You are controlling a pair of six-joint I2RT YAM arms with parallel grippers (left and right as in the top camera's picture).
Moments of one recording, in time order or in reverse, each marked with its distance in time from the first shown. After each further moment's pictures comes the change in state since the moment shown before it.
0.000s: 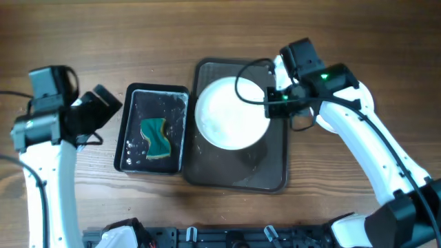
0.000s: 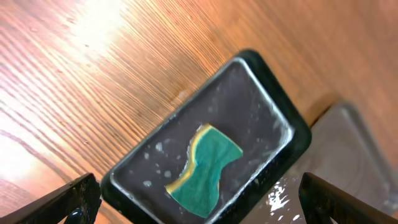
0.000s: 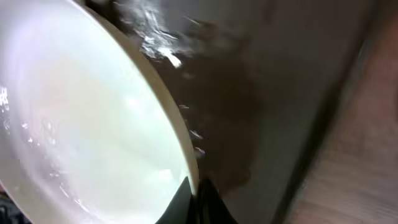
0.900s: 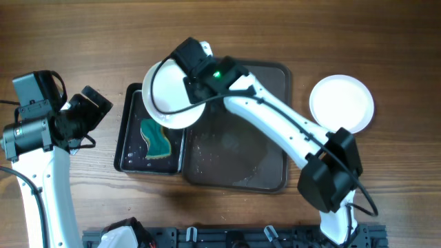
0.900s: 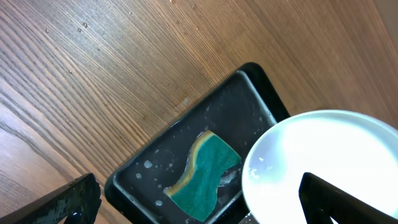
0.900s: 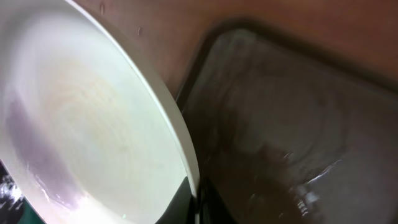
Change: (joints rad) left arm 0.067 -0.021 0.000 -0.001 0.032 0.000; right arm 0.427 0.454 0.506 0.120 0.510 0.111
